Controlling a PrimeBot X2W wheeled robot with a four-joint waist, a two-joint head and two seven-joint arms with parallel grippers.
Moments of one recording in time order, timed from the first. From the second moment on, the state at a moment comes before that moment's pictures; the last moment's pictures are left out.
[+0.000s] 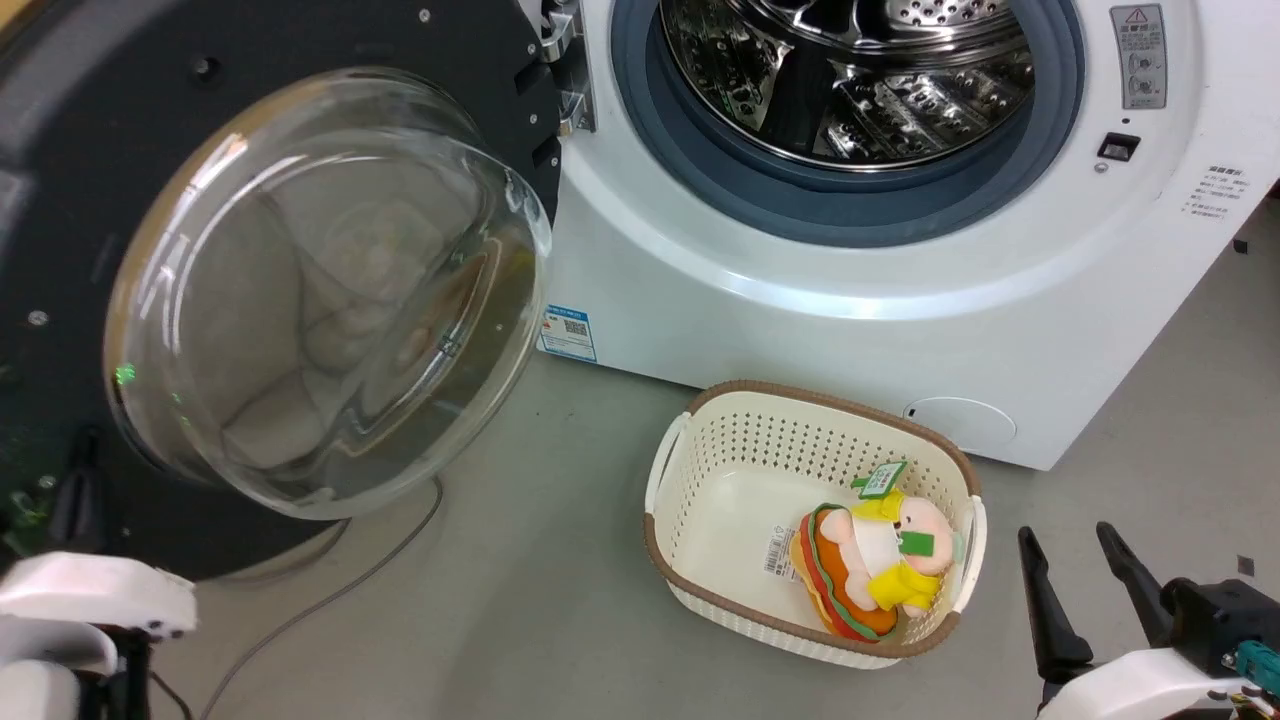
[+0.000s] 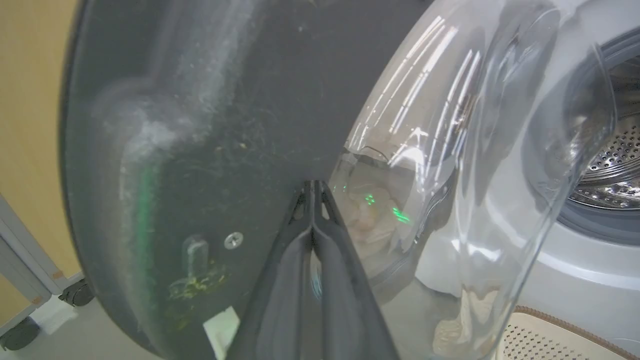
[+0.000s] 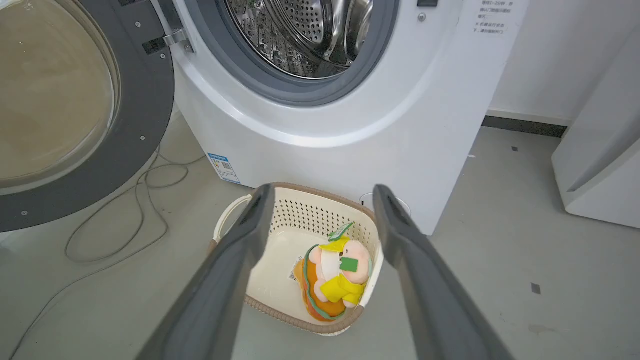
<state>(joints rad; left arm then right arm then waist) -0.19 0.41 0.08 0.37 -0.52 0.01 -0.26 0.08 -0.05 -0.09 -0.02 0.11 0.13 0.02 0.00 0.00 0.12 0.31</state>
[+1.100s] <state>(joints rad) 0.15 0.11 0.12 0.03 -0.22 -0.03 -0.24 0.10 -0.05 -0.08 0.00 0.07 0.13 -0.01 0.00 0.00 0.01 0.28</state>
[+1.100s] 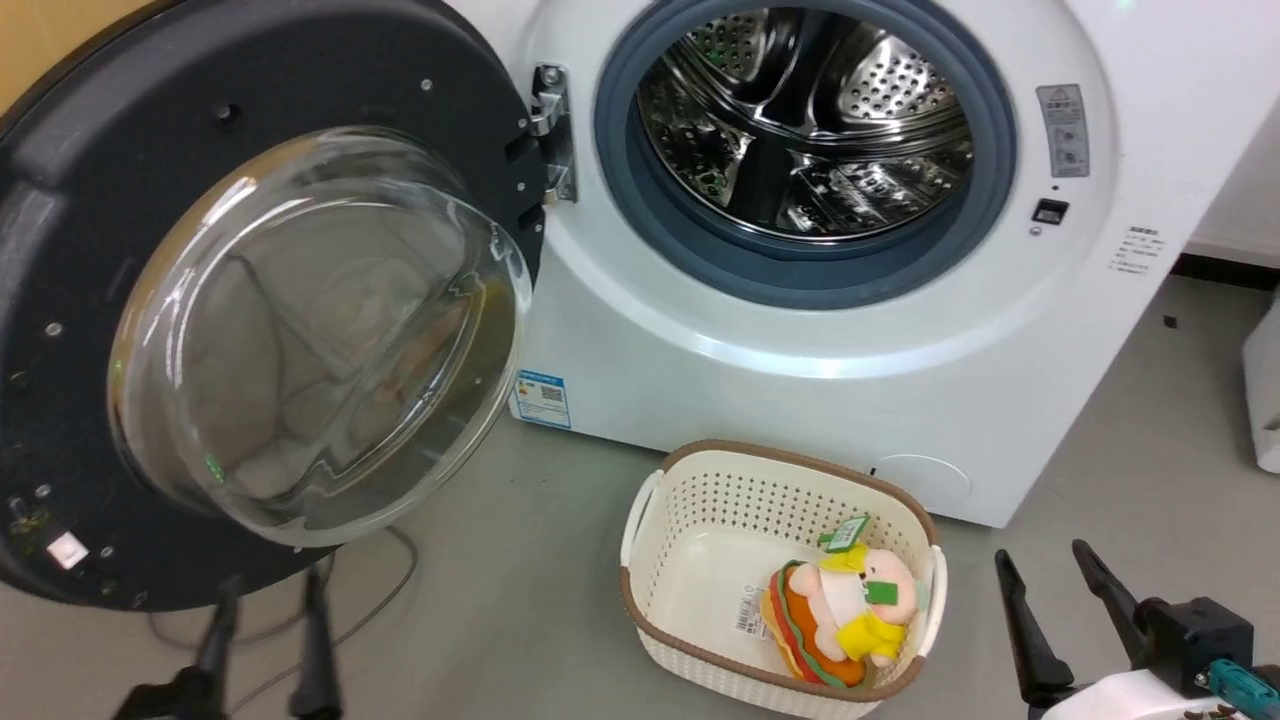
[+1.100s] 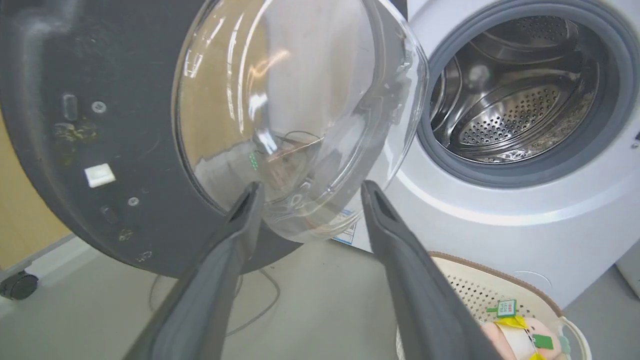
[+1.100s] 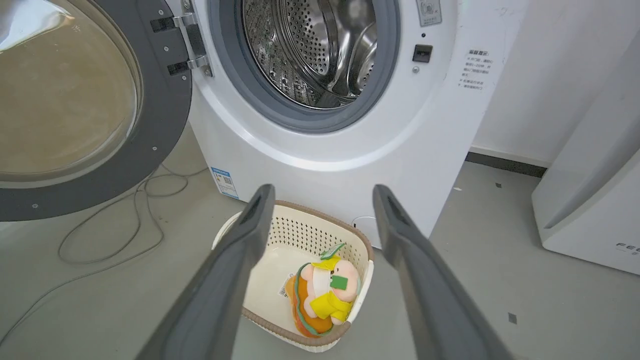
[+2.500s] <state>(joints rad) 0.07 0.10 -0.05 0.14 -0.18 -0.04 -0.17 0.10 -0.05 -0.06 -0.02 0.06 0.13 0.00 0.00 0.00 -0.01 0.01</state>
